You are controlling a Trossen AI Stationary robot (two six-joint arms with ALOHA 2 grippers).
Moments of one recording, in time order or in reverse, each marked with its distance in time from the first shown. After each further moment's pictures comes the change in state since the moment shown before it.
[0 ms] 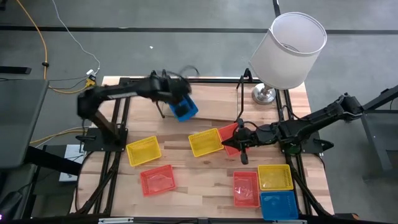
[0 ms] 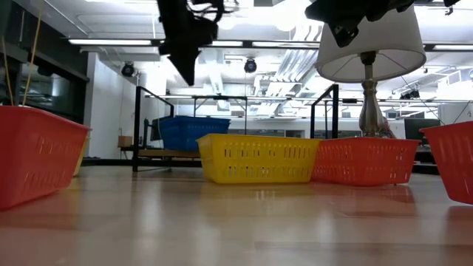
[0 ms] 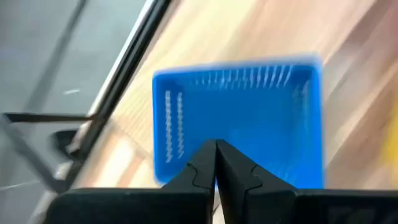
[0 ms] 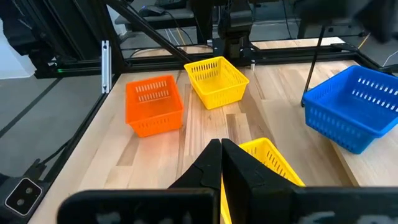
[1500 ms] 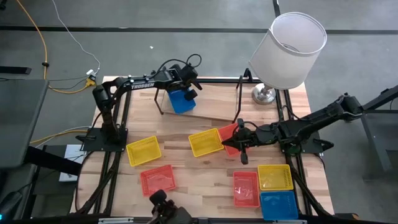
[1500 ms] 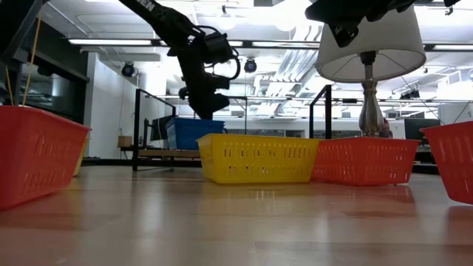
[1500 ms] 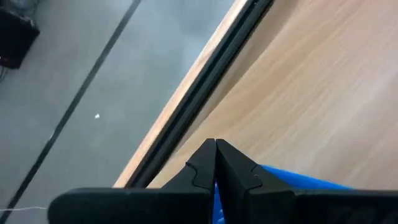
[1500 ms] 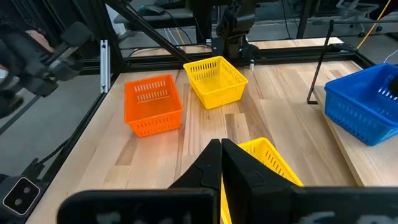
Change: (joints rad) left arm 0.254 0.231 -0.102 0.517 -0.048 0.304; right arm 0.000 0.000 0.000 -0.002 0.004 -0.003
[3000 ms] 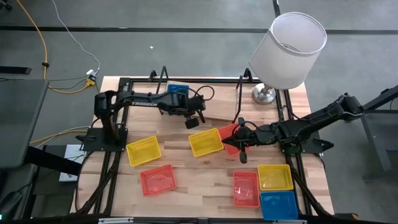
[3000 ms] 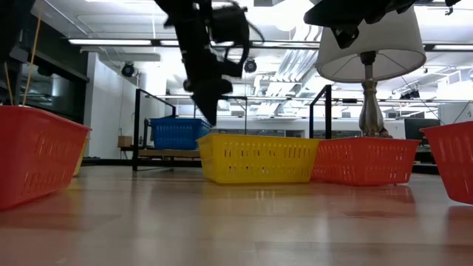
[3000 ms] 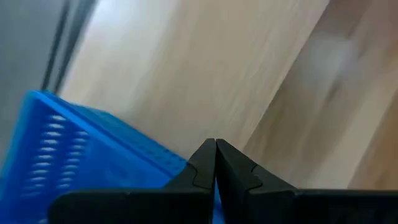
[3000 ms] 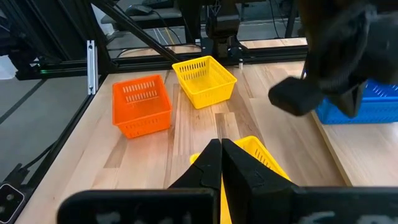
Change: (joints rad) left arm -0.333 -0.019 0.000 -0.236 0.016 -0.173; right arm 0.000 0.000 0.000 -0.009 0.045 0.008
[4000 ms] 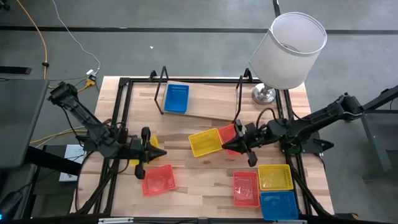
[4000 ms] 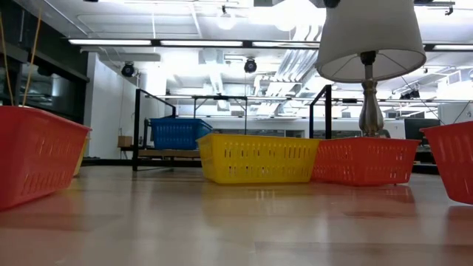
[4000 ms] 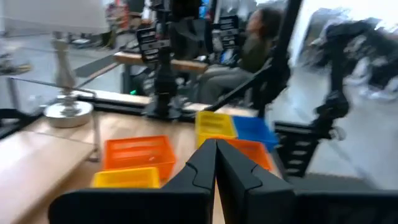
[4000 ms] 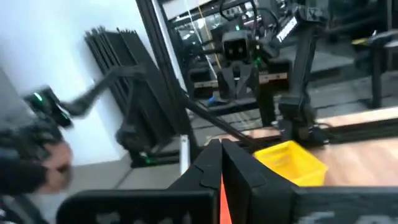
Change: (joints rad) left arm -0.919 -0.887 -0.855 1.127 -0.352 -0.123; right arm 0.007 0.000 0.000 0.407 -0.234 0.122
